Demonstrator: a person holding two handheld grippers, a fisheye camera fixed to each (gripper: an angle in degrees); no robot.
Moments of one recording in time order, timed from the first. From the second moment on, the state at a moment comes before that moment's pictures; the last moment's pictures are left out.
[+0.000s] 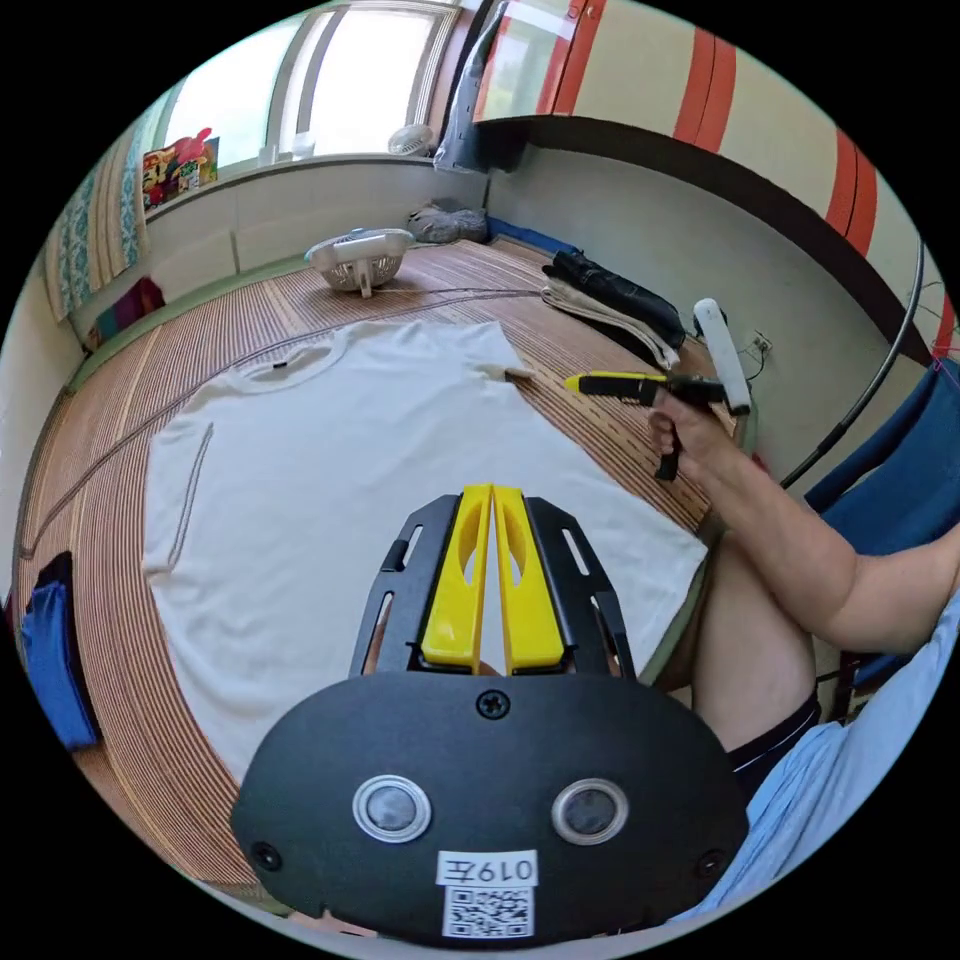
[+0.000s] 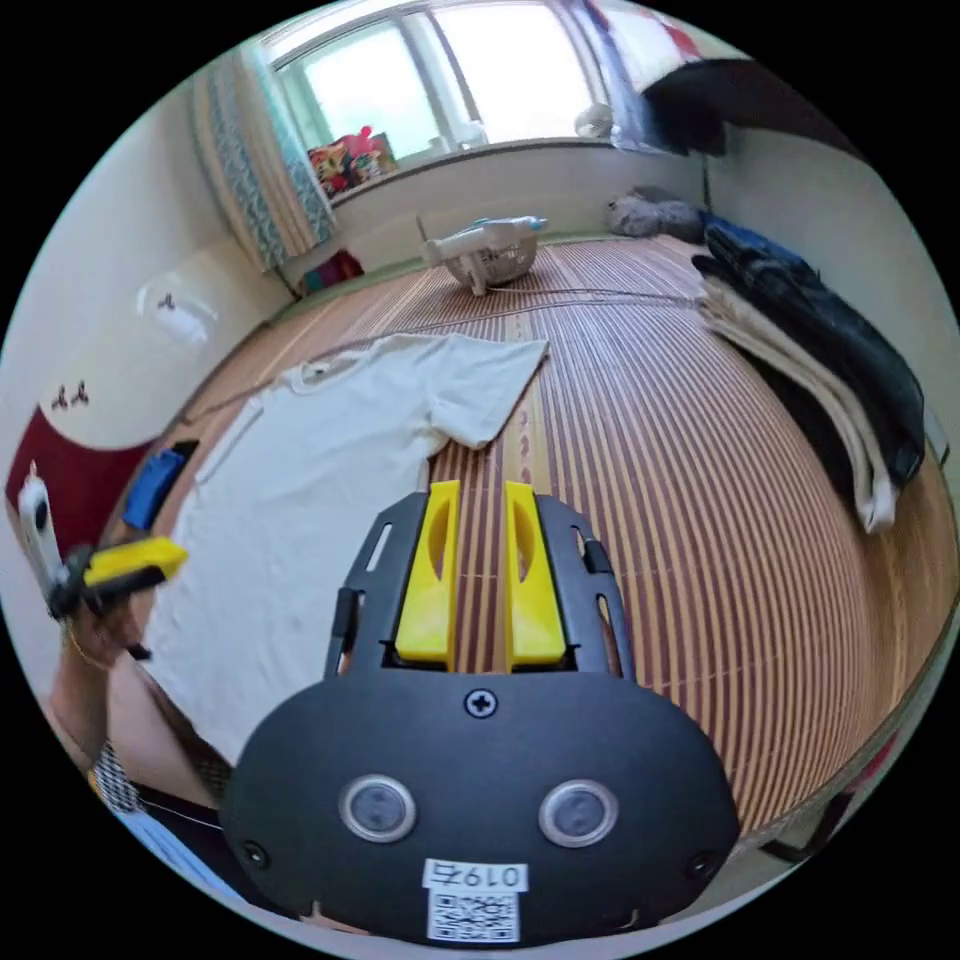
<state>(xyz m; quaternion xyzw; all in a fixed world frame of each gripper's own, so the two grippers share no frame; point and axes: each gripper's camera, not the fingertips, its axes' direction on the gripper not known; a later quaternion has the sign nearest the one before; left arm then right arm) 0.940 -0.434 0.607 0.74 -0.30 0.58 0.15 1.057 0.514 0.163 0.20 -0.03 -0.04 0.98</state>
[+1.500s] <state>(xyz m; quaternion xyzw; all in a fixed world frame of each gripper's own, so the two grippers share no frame) 1.710 -0.216 0.671 0.57 -0.46 0.62 0.26 1.229 0.448 0.221 0.22 -0.25 0.21 0.92</state>
